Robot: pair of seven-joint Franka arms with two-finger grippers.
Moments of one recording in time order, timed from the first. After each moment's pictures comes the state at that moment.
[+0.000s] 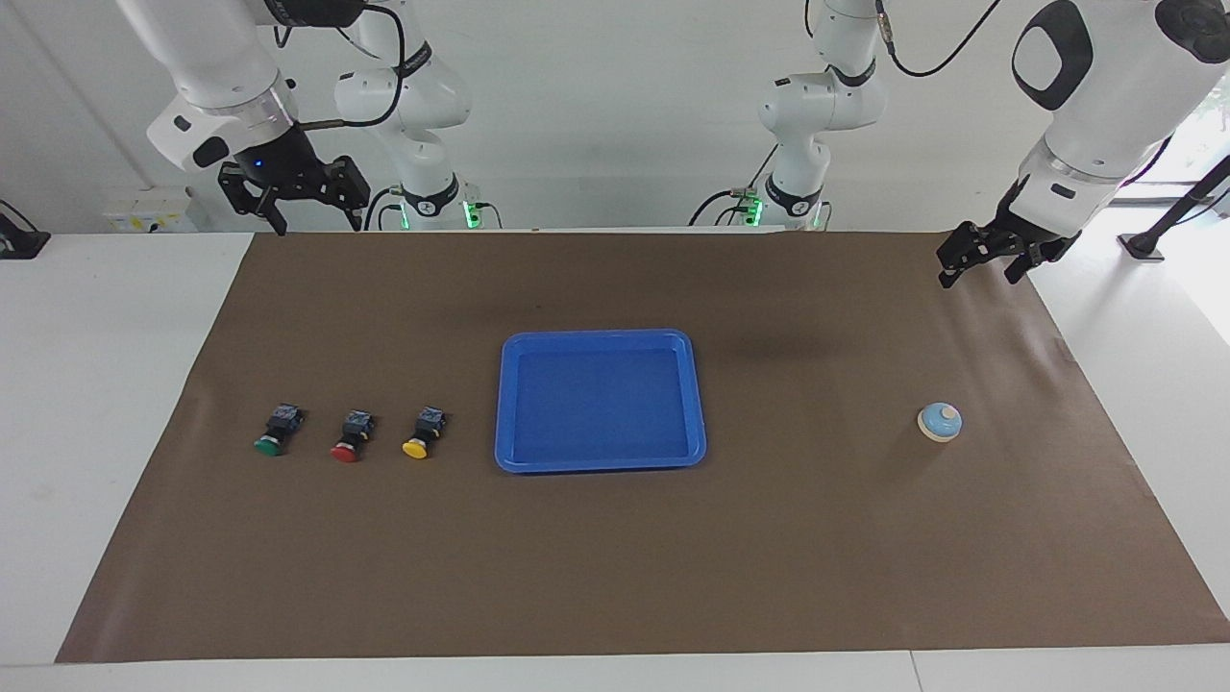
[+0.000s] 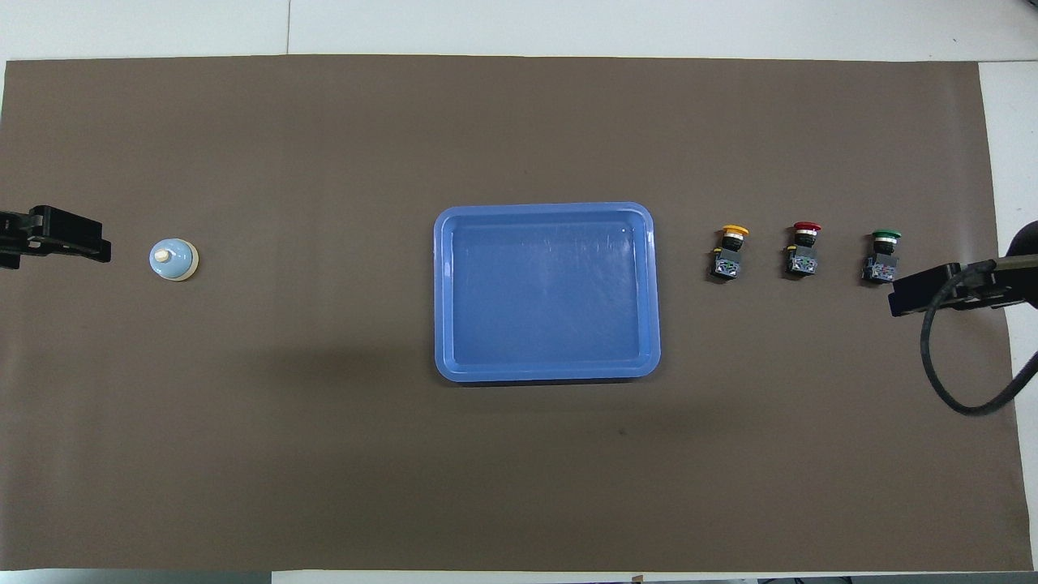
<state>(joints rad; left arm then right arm) 0.02 0.01 -0.02 -1.63 0.00 1.60 0.01 0.01 -0.10 0.01 -1.65 0.00 1.45 -0.03</state>
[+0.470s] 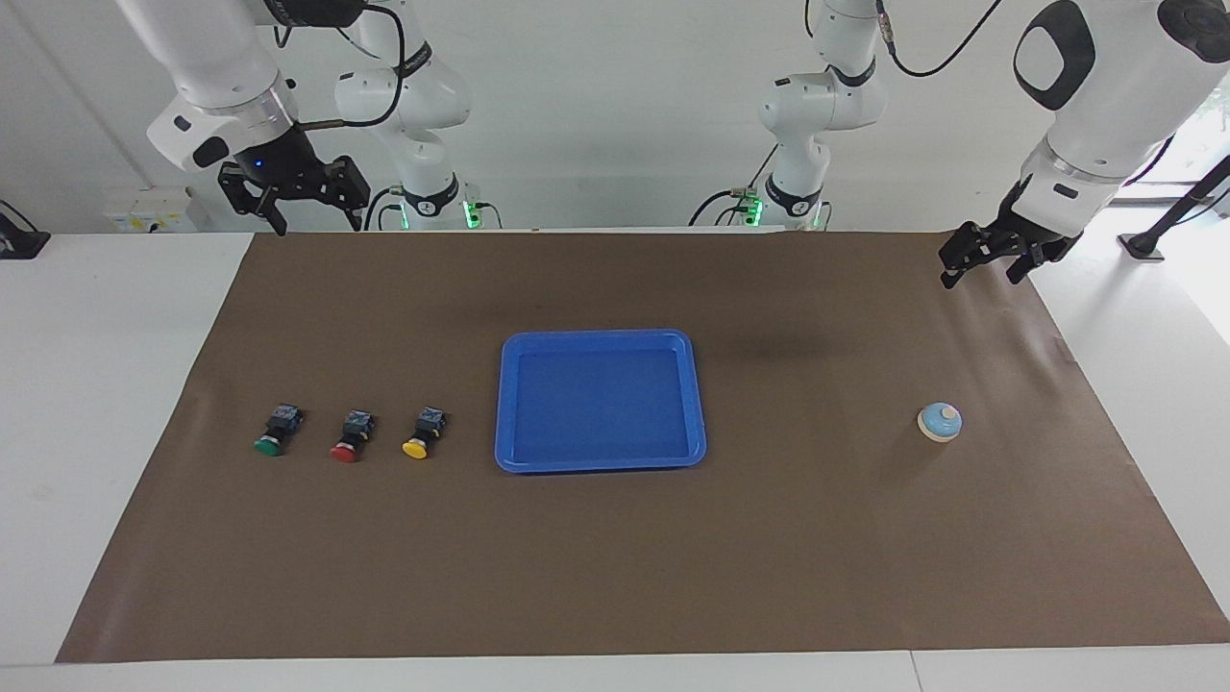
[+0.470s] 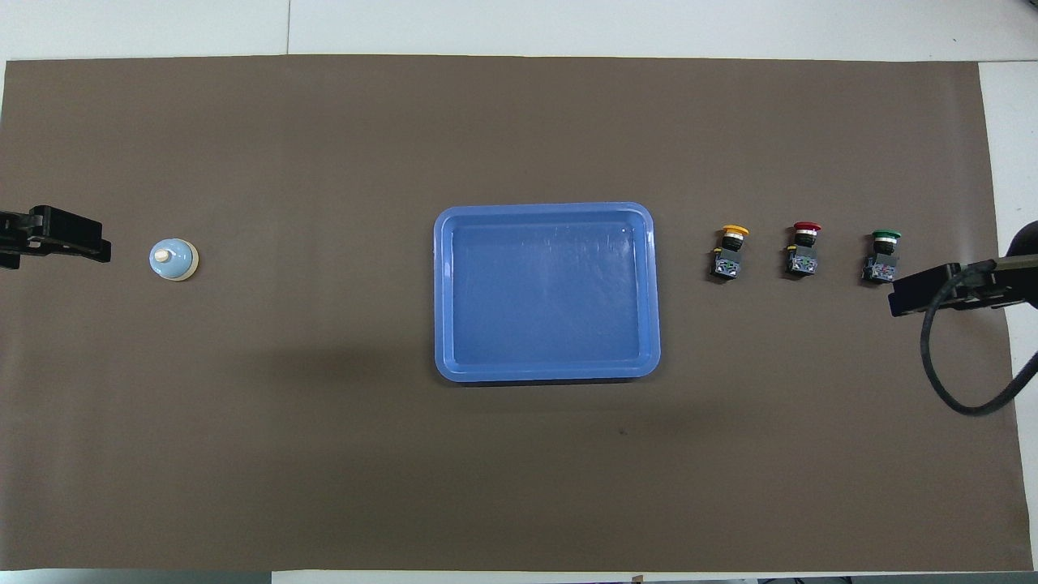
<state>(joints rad) 0.02 0.01 -0.01 -1.63 0.00 1.61 0.01 0.01 -0.10 0.01 -1.65 0.00 1.45 -0.03</state>
